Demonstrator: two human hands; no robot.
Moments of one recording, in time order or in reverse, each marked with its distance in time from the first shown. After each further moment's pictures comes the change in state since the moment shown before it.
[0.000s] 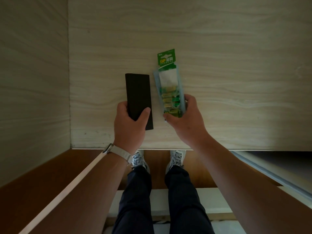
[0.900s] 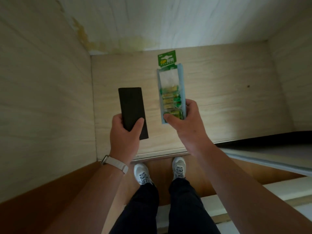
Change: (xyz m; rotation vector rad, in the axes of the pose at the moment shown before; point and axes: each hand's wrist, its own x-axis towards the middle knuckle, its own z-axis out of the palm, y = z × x) left_hand -0.083 0.110 -0.081 -0.016 -0.029 0.200; right_hand -0.123 -0.116 -0.063 0.411 0.174 -0.115
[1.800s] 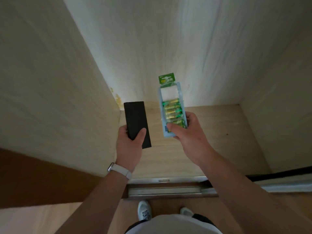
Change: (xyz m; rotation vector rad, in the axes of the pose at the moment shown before) left_hand -0.124 0.182 -0.047 -0.069 0.178 0.162; right_hand -0.120 -0.180 -0.088 0.165 -0.191 -0.207
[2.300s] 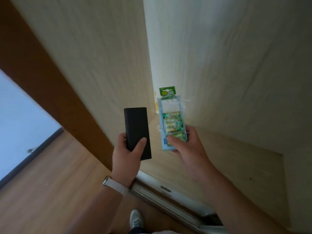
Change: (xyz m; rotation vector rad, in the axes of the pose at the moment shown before) left_hand -0.145 0.040 -0.014 -0.135 0.387 -0.032; right_hand -0.044 -0.021 -0.032 0.016 -0.523 -0.010
